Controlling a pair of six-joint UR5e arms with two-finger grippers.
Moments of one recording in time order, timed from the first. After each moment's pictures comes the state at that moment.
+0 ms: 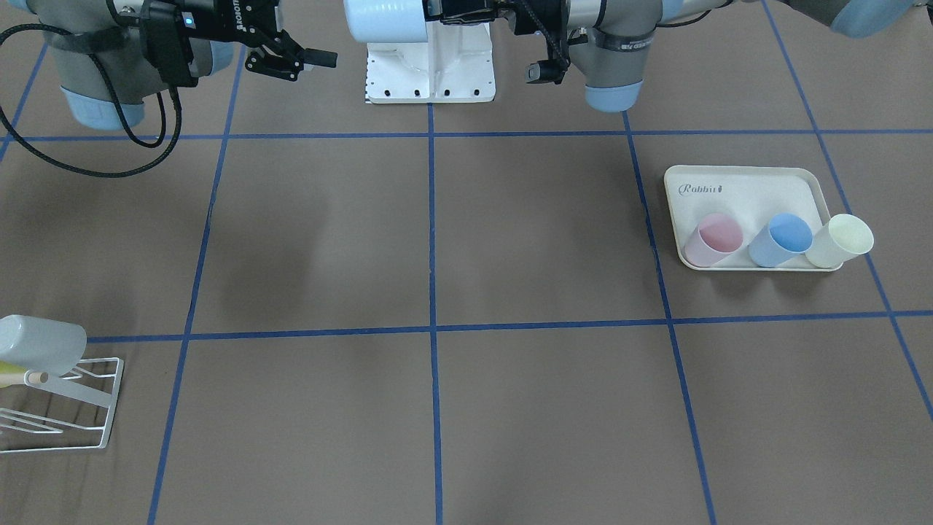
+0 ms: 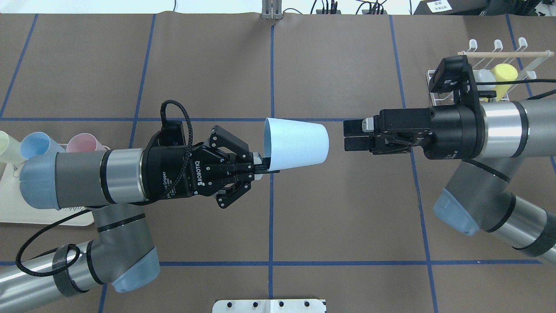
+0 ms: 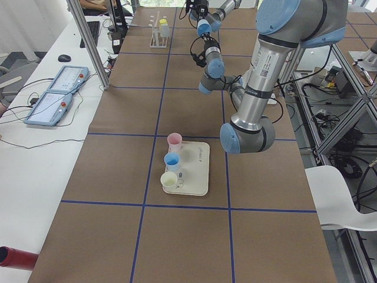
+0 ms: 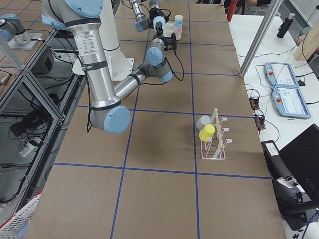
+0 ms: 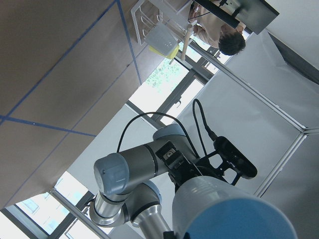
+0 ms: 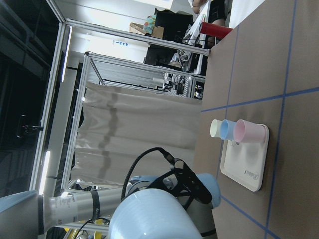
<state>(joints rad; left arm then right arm) -0.40 -2.05 -1.76 -3.29 -1.72 -2.56 0.66 -1.26 1.85 0.14 2.00 1.83</state>
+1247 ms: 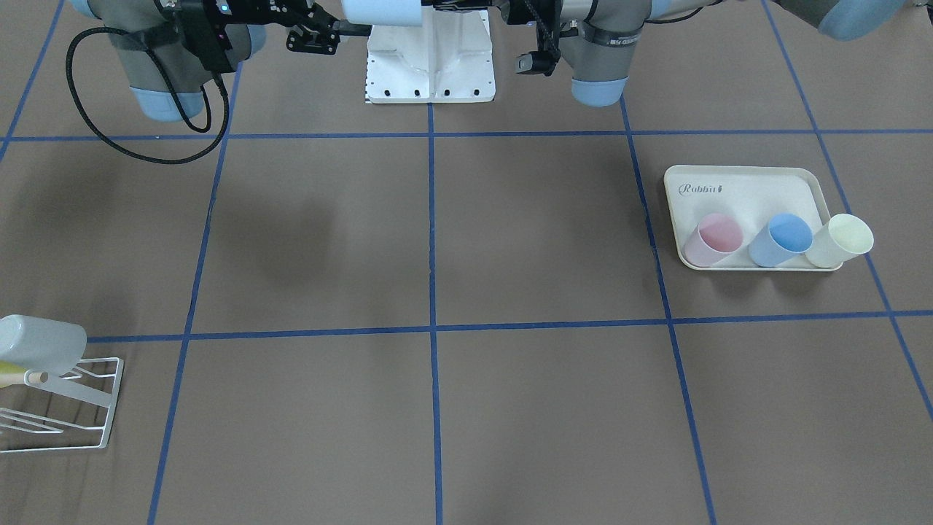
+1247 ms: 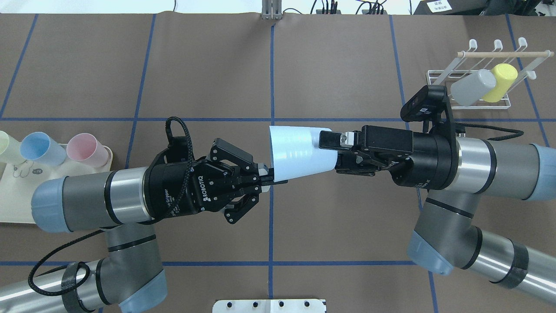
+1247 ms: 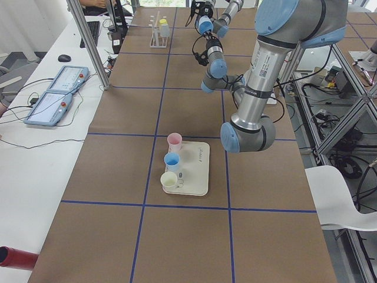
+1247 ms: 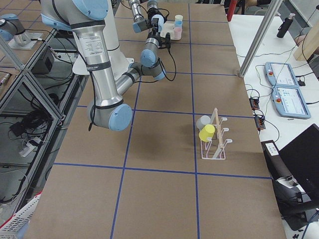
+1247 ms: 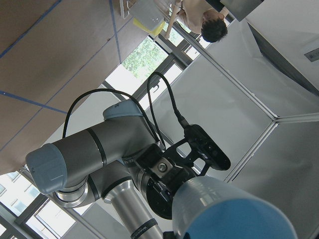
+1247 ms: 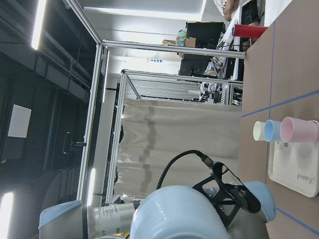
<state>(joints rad) -0.39 -2.06 -1.75 -3.32 -1.69 -2.57 0.55 -1.25 1.84 0.24 1.82 1.86</state>
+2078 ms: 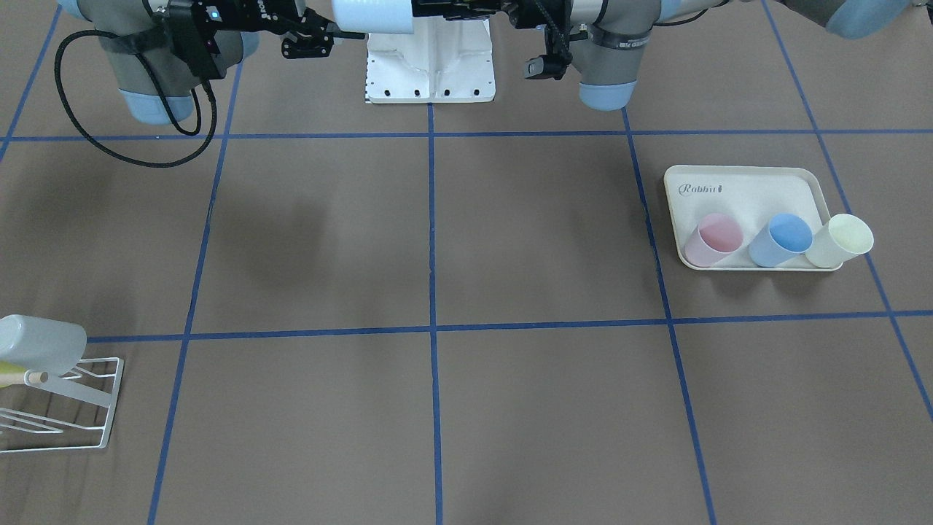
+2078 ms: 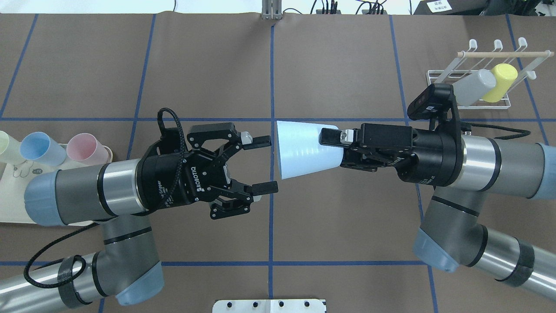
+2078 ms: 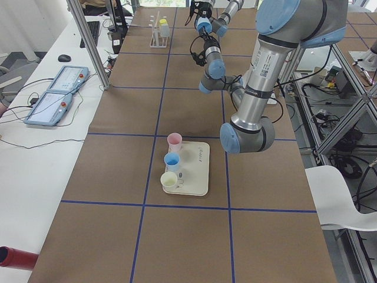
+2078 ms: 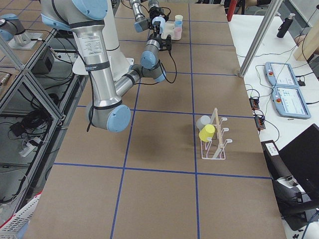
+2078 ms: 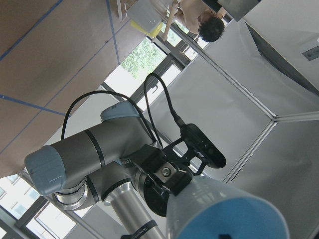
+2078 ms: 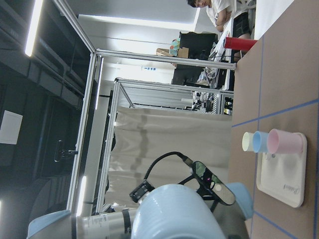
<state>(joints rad) -0.44 -2.05 -1.76 -3.32 -1.68 -2.54 0.59 -1.29 1.84 0.23 1.82 1.85</state>
